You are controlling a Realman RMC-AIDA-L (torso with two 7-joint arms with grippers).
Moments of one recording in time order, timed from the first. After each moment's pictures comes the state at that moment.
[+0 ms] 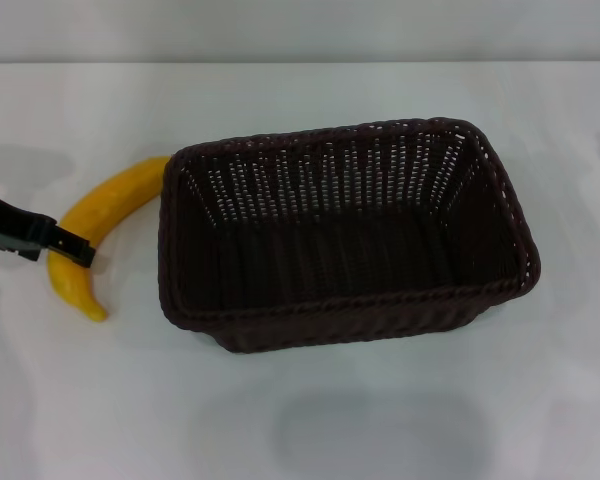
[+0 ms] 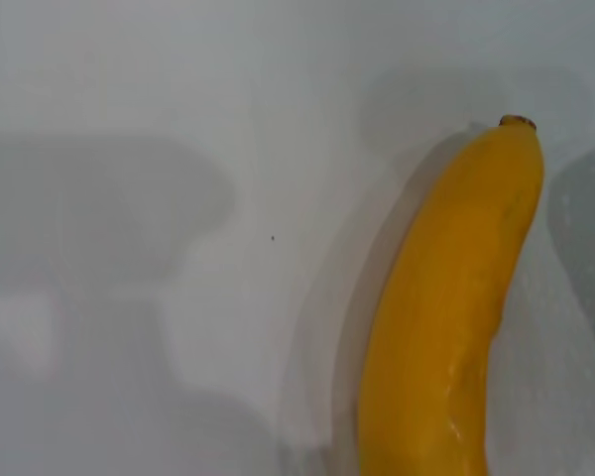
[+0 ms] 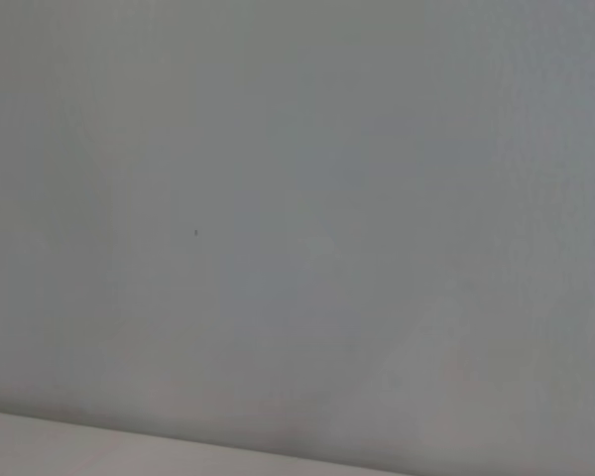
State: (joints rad) left arm -0.79 -1.92 0.75 0.72 -0.34 -1.45 0.69; right arm 0.20 2.00 -1.17 -1.23 1.33 0.71 -1.13
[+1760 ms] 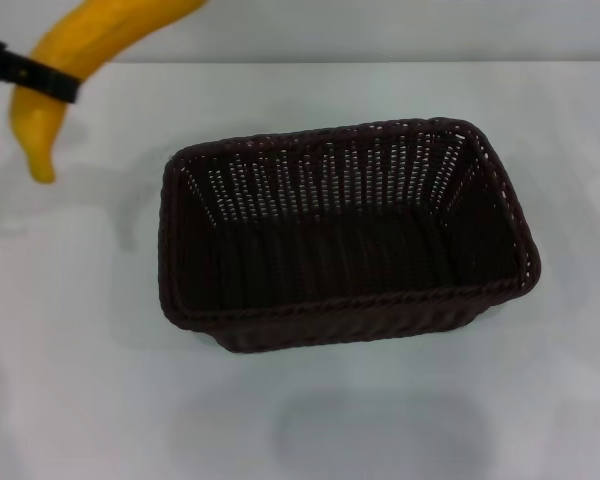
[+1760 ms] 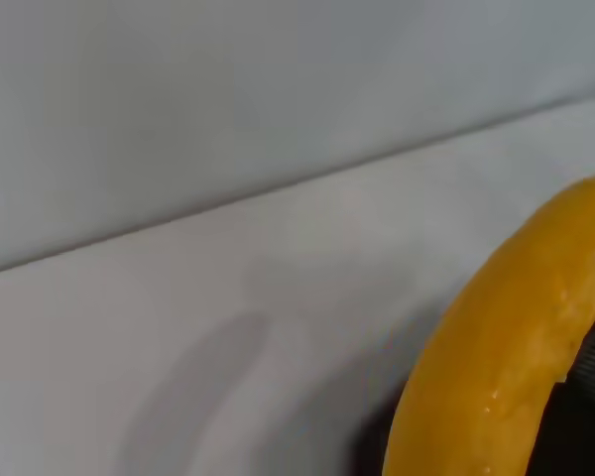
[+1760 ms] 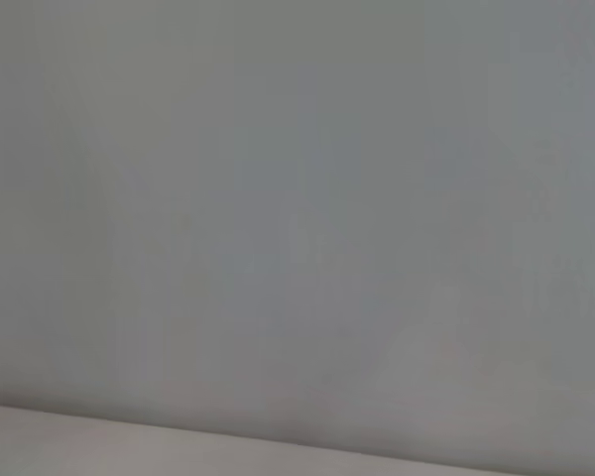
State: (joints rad) left arm -0.79 -1.82 0.70 1.18 -0.78 -1.91 0.72; right arm 0.20 2.00 -1.15 -1.20 1.33 0.73 -1.14
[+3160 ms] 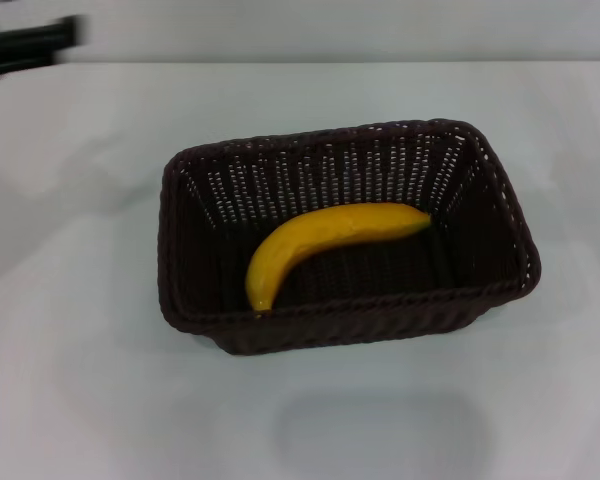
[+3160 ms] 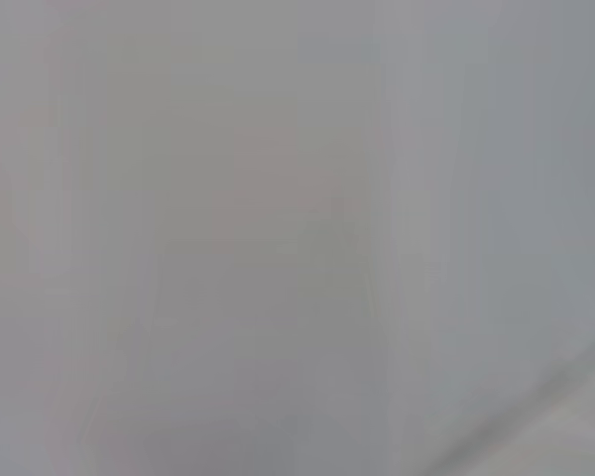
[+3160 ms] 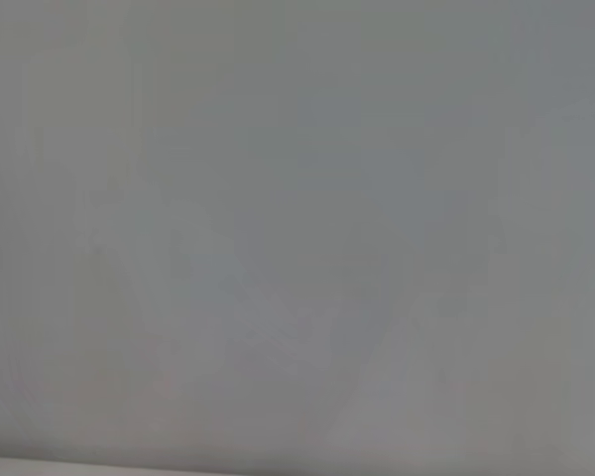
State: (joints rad) left arm -0.30 -2.08 0.77 1.51 -1.28 -1.45 1.25; right arm 0.21 2.01 -1.00 -1.05 1.53 0.75 -1.42
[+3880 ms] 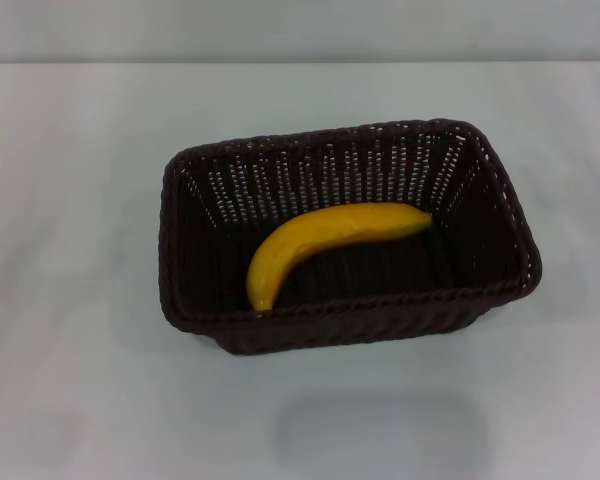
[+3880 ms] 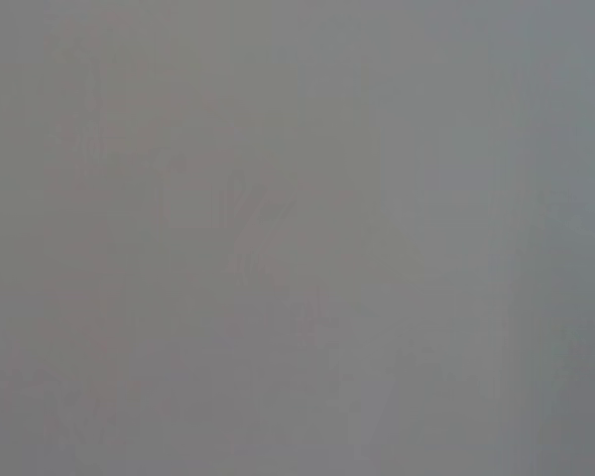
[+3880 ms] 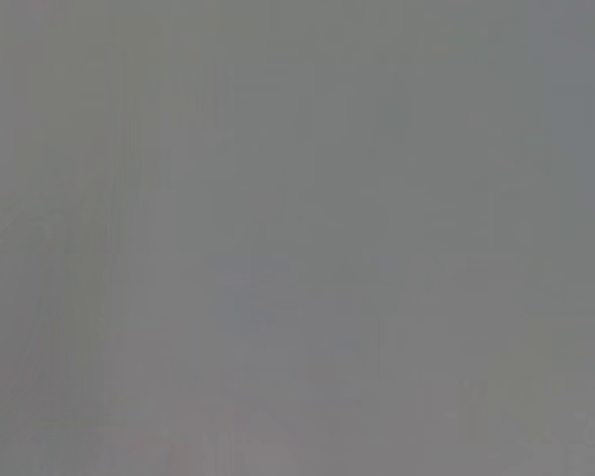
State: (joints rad) left arm 0.00 -2.08 0.58 0.63 -2.12 -1.50 2.29; right arm 0.24 2.01 -0.85 -0.57 2.20 1.19 -2.38
